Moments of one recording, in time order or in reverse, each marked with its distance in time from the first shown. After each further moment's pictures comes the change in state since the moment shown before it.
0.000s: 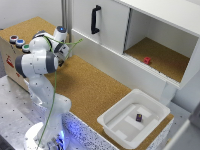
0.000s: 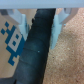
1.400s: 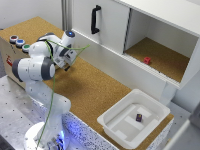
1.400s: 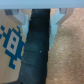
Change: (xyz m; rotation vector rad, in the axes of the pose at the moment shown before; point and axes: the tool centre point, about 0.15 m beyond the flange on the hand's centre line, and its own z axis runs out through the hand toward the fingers) arm -0.017 0.115 -0.045 0.040 -0.006 0.110
